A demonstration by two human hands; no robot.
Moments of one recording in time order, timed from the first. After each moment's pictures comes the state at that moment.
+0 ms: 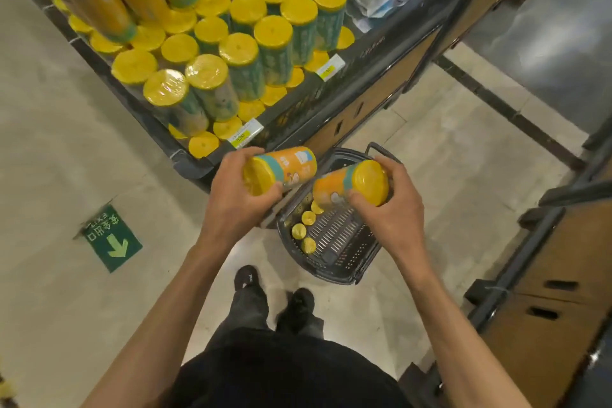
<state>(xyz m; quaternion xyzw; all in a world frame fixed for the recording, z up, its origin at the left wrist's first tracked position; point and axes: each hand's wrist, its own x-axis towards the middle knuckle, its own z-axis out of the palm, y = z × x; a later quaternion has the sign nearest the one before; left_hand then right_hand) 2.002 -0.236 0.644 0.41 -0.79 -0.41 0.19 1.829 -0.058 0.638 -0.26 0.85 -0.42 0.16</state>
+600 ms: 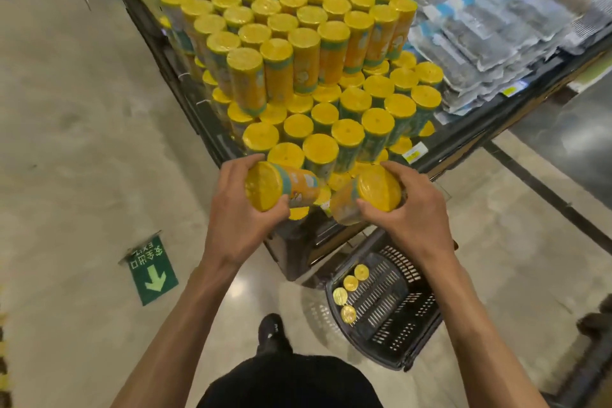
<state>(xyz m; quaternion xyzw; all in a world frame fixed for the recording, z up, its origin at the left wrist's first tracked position) 2.107 -0.373 0.712 0.43 -0.78 -0.31 0.33 1.887 -0.237 0.720 -0.46 0.81 -0.35 0.09</state>
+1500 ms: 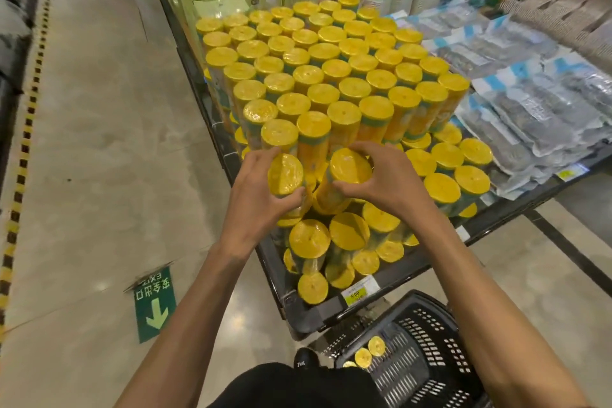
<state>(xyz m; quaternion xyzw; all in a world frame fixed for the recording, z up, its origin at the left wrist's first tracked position) 2.045 -0.528 0.723 0.44 -0.79 -0.24 0.35 1.829 -0.461 0.762 -0.62 0.74 -0.24 0.11</state>
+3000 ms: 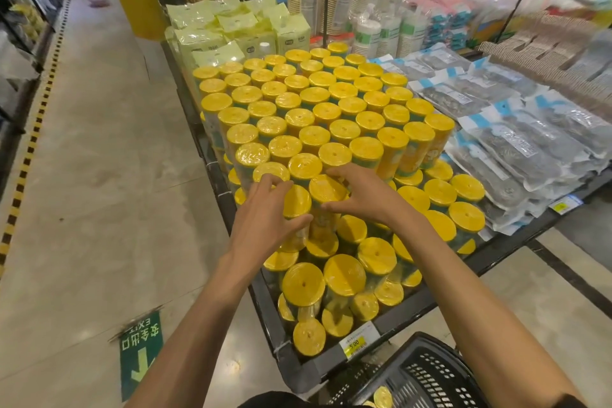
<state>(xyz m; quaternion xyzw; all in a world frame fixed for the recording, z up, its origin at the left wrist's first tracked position) 2.008 -0.560 0.731 0.46 -0.86 -0.13 0.21 1.803 -0.522 0.760 -0.66 0.71 -0.15 0.16</state>
